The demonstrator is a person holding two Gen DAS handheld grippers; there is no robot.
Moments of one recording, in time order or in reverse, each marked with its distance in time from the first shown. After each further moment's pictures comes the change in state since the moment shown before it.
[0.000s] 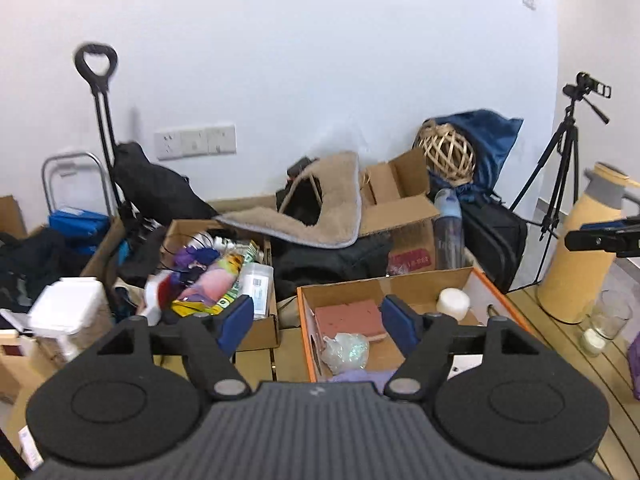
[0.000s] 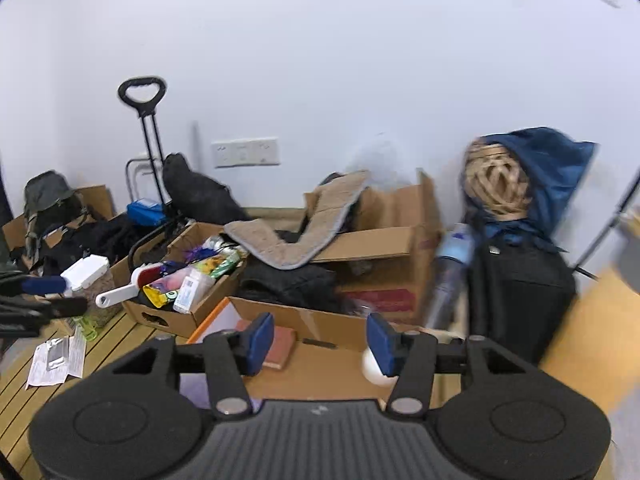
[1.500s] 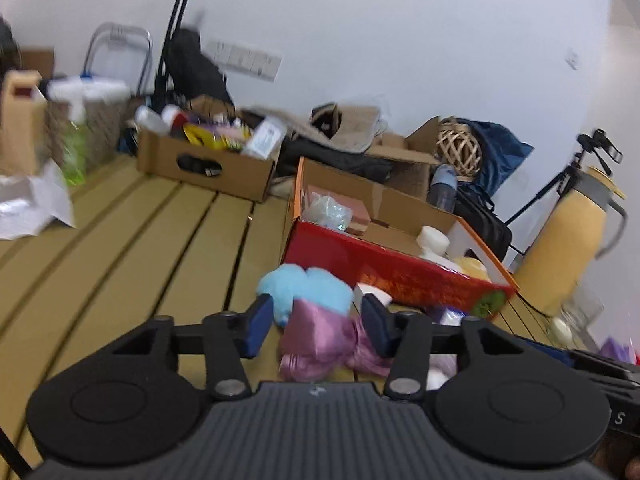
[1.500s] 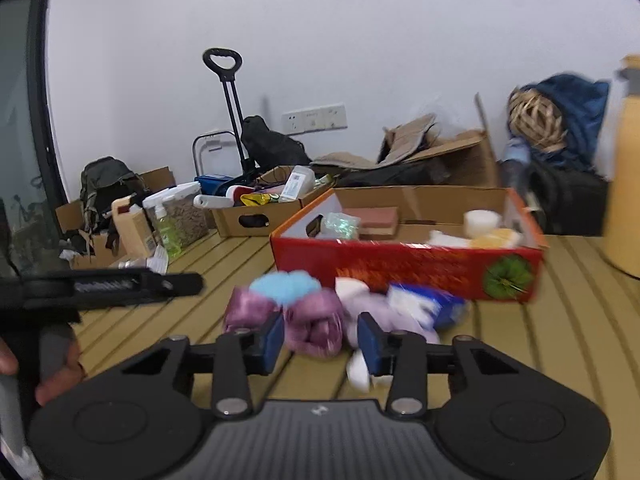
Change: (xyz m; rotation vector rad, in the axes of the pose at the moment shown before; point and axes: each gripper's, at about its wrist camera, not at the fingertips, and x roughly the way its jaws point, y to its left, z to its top) left arm 0.009 0.002 -0.197 -0.368 0.017 -0.074; right arm 0.000 0.107 -0.216 0.036 -0.017 0.196
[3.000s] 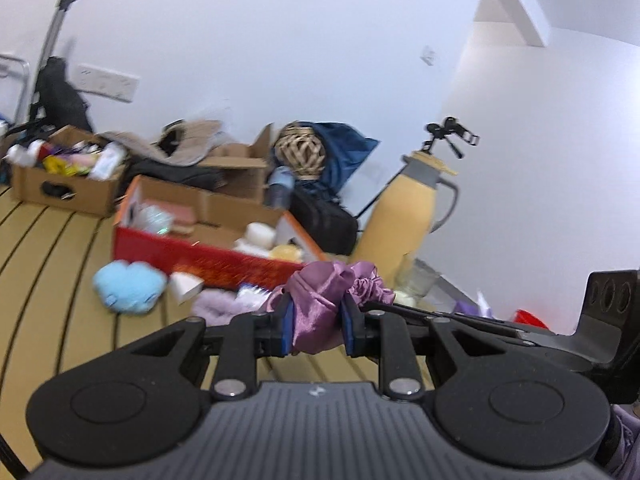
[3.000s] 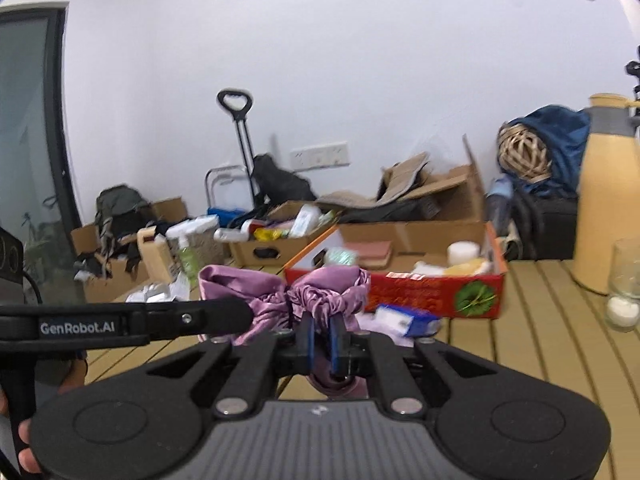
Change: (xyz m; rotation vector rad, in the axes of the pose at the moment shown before) left arm -0.101 -0.101 -0.032 0.154 -0.048 -0.394; right arm -0.128 0.000 -0.016 -0.033 -0.145 -0.023
